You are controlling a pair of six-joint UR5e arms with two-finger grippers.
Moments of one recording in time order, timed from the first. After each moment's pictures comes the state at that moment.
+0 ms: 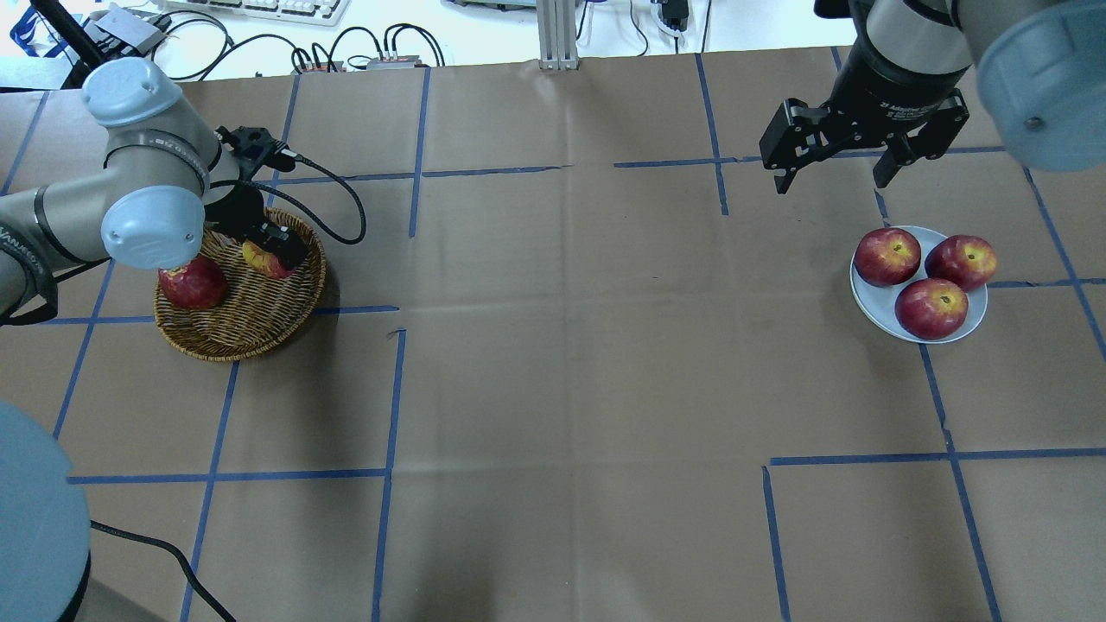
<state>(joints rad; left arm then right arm) -1.36 -1.92 -1.77 -1.02 1.59 0.65 1.54 -1.56 1.59 -1.65 -1.57 -0.04</state>
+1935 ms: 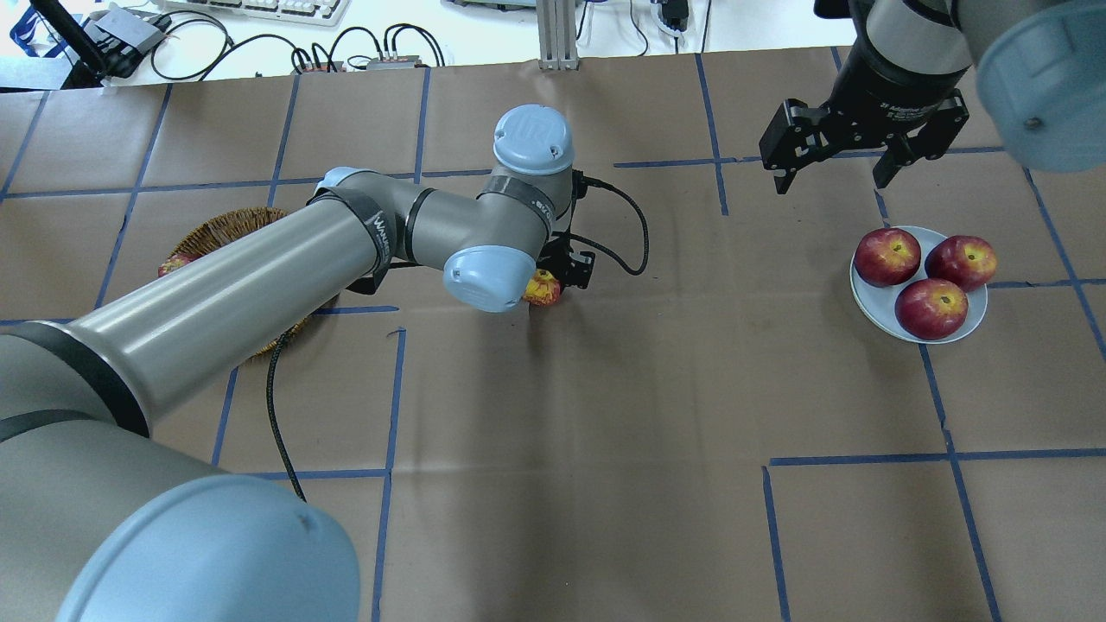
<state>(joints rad) -1.93 -2.15 -1.62 -0.95 1.62 -0.13 1.54 -1.56 1.59 -1.65 -1.57 -0.04</state>
